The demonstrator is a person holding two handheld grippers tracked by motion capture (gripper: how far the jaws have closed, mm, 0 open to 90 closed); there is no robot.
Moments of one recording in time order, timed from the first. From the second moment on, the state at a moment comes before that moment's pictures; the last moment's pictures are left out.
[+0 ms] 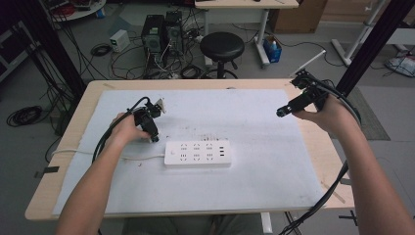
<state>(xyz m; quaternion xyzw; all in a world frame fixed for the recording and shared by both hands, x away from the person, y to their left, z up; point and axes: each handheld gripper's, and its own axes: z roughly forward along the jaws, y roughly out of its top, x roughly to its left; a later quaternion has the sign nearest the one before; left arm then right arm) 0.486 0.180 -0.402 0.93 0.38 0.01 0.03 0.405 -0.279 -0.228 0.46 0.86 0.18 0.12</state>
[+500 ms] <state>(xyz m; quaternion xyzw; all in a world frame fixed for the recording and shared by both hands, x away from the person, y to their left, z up) 0.454 0.168 -0.271 0.94 0.32 0.04 0.09 0.411 -0.275 -0.217 0.51 0.83 0.18 0.08</state>
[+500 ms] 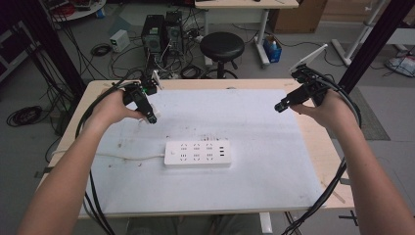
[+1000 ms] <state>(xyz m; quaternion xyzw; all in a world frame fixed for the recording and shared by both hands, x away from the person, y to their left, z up) 0.429 0.141 -0.227 0.96 0.23 0.10 0.16 0.403 -0.277 -0.204 0.53 0.82 0.22 0.03</state>
